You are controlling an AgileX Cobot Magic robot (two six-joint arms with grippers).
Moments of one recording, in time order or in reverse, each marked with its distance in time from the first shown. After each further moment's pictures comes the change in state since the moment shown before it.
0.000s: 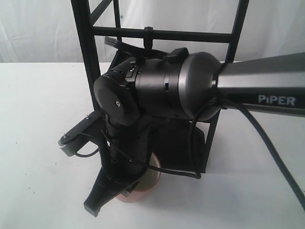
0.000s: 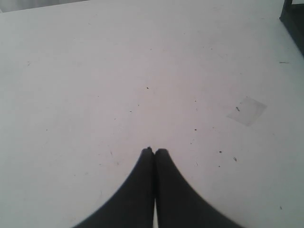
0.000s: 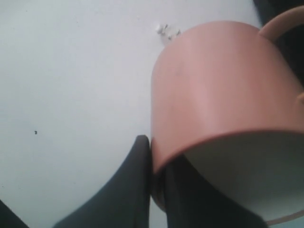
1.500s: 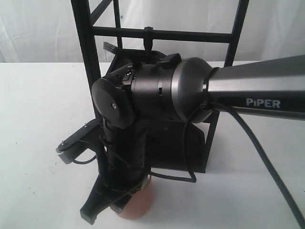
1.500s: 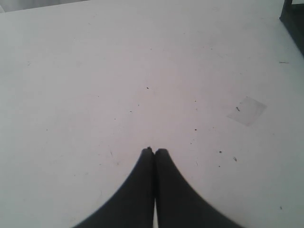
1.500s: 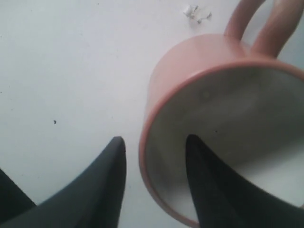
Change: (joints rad) left arm 0.000 0.000 0.000 0.000 0.000 0.000; right arm -0.002 0.027 -0.007 0.079 0.030 -0.041
